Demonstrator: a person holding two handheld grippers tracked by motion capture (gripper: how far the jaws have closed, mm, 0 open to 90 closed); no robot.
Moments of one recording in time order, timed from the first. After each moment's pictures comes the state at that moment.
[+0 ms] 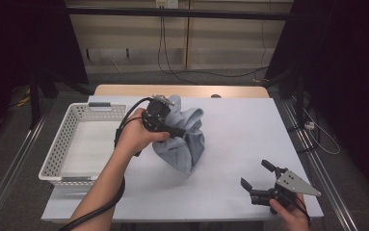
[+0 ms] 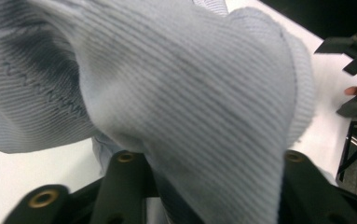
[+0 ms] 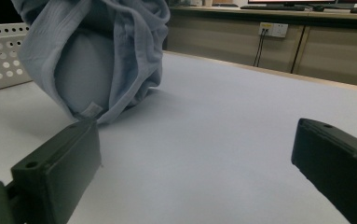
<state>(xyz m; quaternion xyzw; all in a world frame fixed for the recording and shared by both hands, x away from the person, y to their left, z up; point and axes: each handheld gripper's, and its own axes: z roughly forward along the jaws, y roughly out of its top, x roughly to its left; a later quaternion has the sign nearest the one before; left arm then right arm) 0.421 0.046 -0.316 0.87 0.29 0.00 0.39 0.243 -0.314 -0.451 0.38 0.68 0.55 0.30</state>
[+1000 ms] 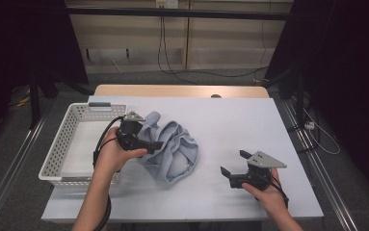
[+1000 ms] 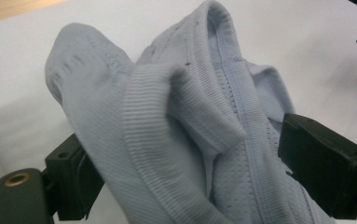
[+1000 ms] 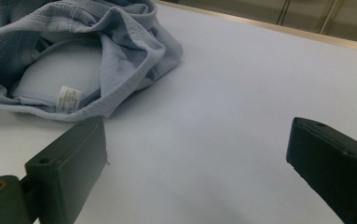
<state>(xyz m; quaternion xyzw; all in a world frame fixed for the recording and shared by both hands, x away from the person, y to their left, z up) 0.404 0.114 -0.369 0.83 0.37 0.09 0.40 0.301 -0.268 -0.450 0.40 0.74 0.48 0.25</state>
